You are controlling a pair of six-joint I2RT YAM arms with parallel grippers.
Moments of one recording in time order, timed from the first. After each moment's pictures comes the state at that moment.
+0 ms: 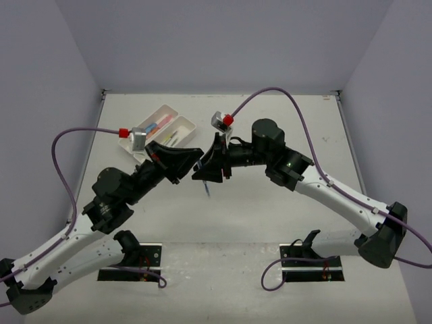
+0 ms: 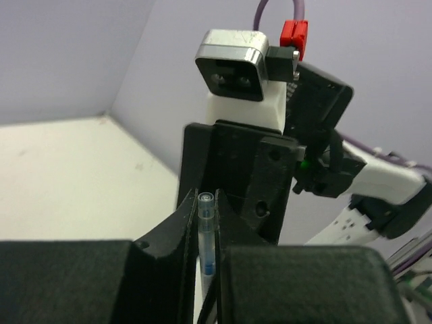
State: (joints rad) left arm -0.85 0.68 0.75 0.26 0.03 -0.60; right arm 0.87 1.29 1.24 -0.09 -0.74 0.37
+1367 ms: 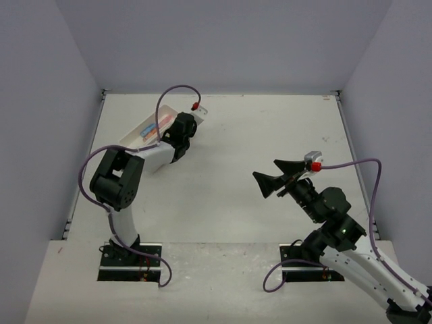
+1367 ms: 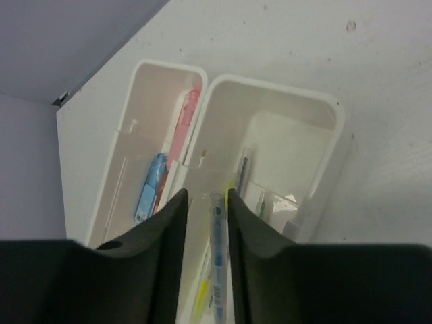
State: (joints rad) left arm -0.46 1.87 1.11 0.25 -0.50 0.45; right arm 0.76 0.39 0.49 0.00 0.11 0.31
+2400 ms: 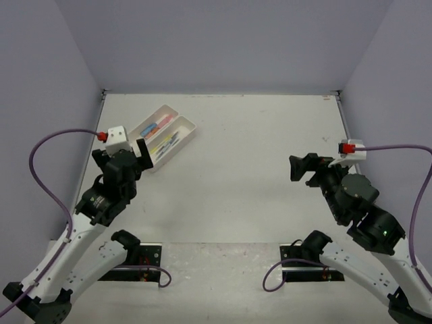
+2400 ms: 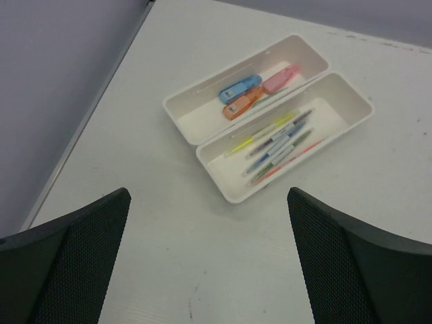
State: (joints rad) left arm -0.51 0.71 0.85 -0.55 -0.77 -0.33; right arm 0.76 0.52 0.99 -0.64 0.59 0.36
